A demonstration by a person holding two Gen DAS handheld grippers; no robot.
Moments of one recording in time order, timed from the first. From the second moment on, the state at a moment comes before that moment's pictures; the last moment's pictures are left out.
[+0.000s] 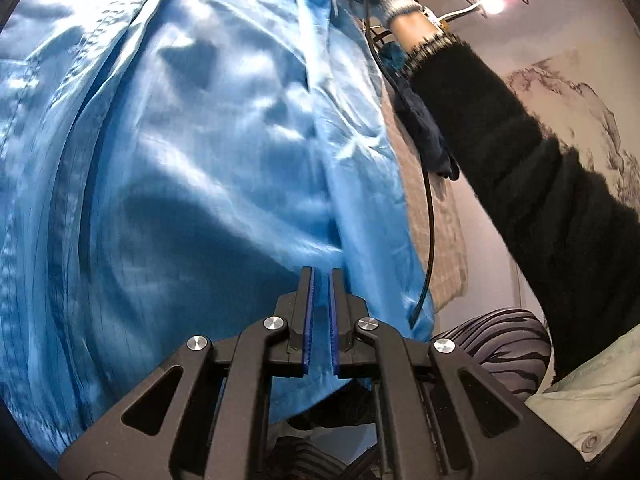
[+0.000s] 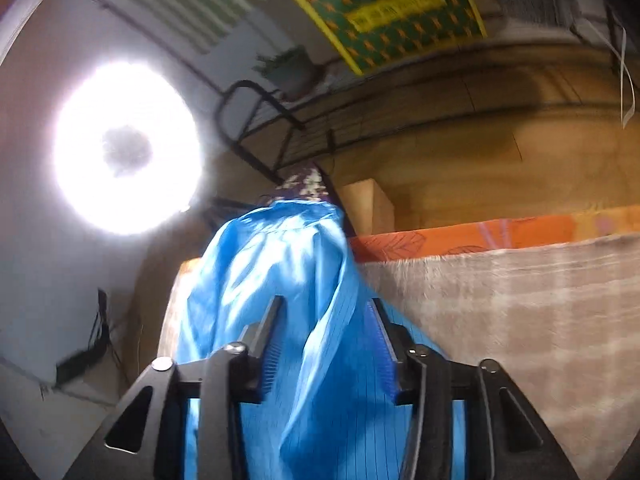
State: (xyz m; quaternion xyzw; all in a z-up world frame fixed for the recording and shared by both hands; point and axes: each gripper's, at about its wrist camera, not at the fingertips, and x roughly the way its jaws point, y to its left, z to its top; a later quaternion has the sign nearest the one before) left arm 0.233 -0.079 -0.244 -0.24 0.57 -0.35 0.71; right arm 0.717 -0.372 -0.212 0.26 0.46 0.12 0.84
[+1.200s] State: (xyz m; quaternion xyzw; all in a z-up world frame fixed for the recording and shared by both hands) left arm 0.233 -0.057 -0.235 -0.26 0.55 -0.35 0.71; right arm 0.719 -0.335 -0.118 0.09 0.36 0.06 0.93
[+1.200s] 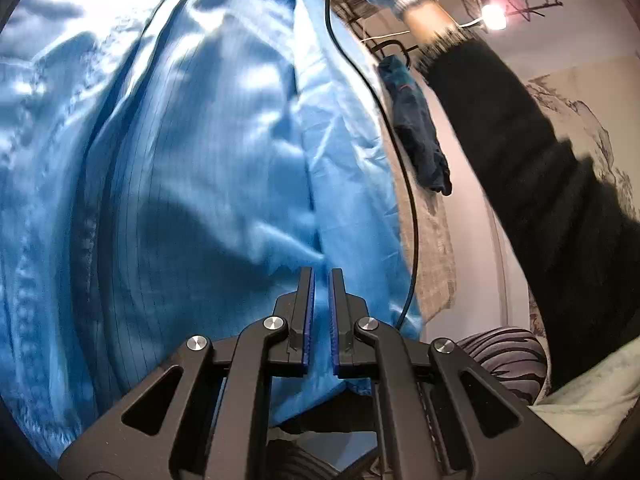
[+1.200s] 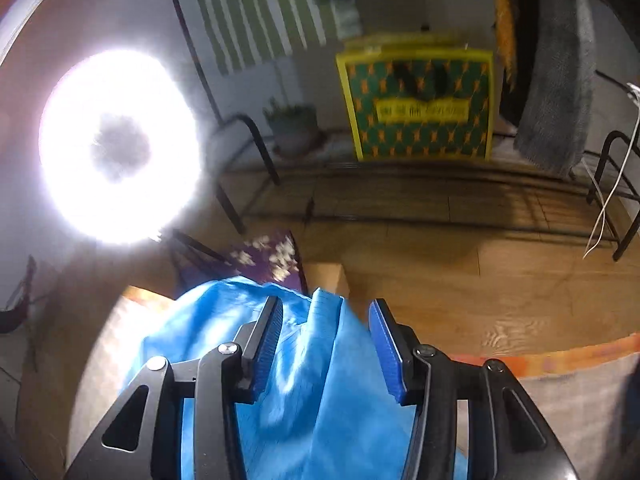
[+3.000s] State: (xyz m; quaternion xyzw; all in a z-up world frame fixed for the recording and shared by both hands) left arm 0.157 -0.102 -0.244 -0.14 0.54 -0.28 0.78; right arm 0.168 -0.324 -0.261 0.17 0.53 0.15 0.82
